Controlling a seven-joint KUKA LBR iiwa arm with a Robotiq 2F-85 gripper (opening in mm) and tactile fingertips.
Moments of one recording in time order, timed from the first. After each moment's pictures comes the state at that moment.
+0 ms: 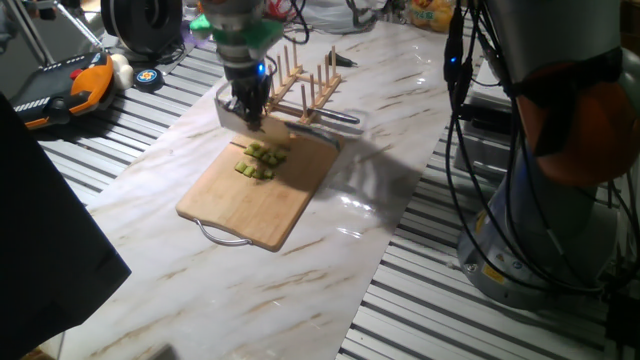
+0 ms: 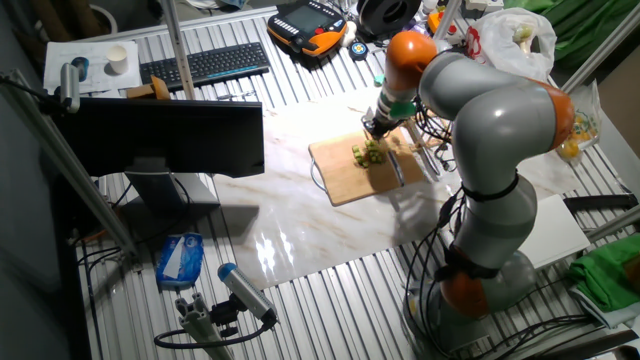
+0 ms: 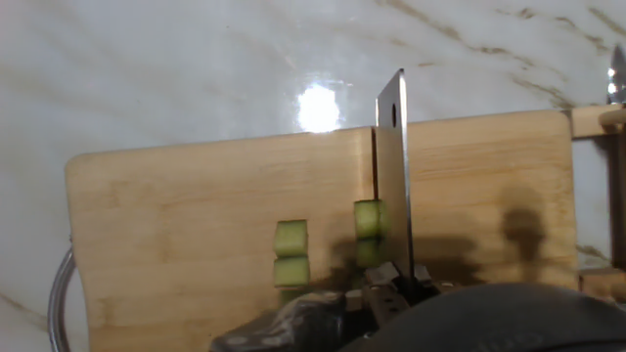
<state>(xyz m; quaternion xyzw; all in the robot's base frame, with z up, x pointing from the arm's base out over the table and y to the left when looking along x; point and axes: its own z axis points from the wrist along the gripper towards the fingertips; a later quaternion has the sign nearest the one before) 0.556 -0.023 0.136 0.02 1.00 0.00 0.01</state>
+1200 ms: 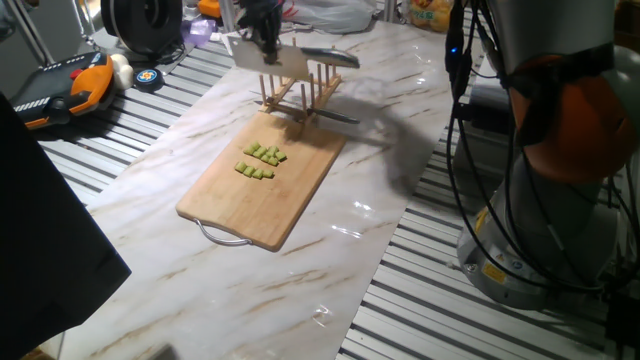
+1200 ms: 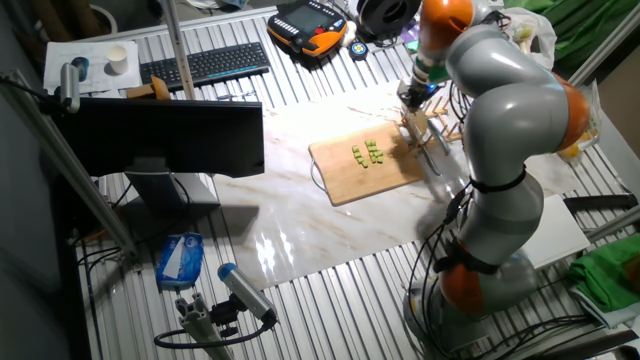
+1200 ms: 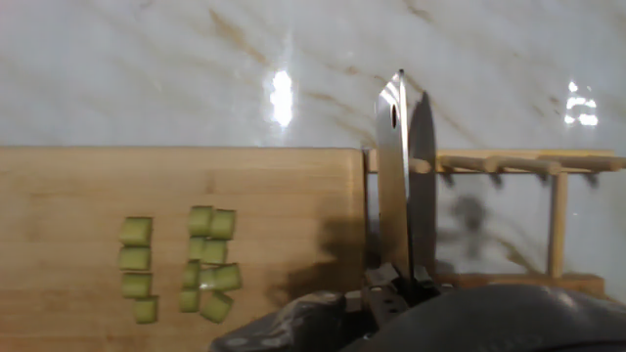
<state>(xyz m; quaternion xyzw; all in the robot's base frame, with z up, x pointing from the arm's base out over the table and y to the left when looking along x) 0.577 -0.146 0.203 -0.03 1.00 -0.04 -0.01</state>
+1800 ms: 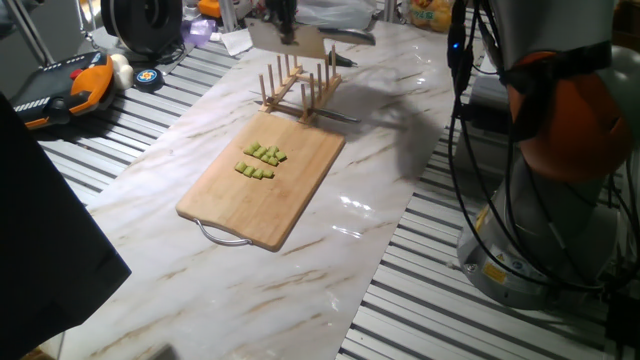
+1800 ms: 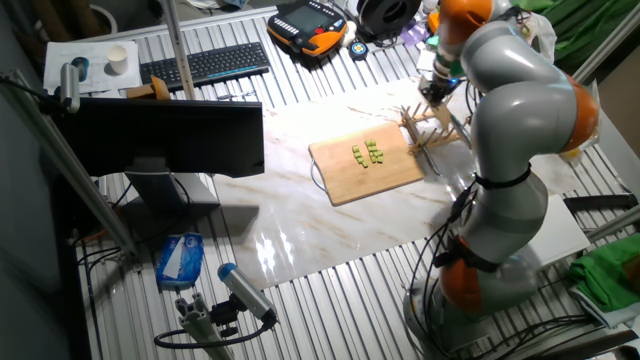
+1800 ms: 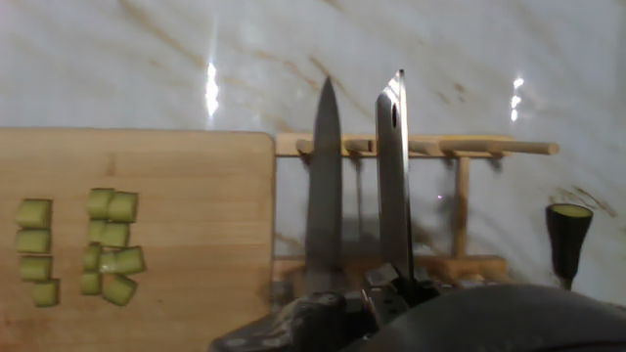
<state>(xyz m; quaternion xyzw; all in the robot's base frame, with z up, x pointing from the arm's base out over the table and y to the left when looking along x) 0.563 -0.209 0.210 -0.03 1.00 -0.06 -0.02</state>
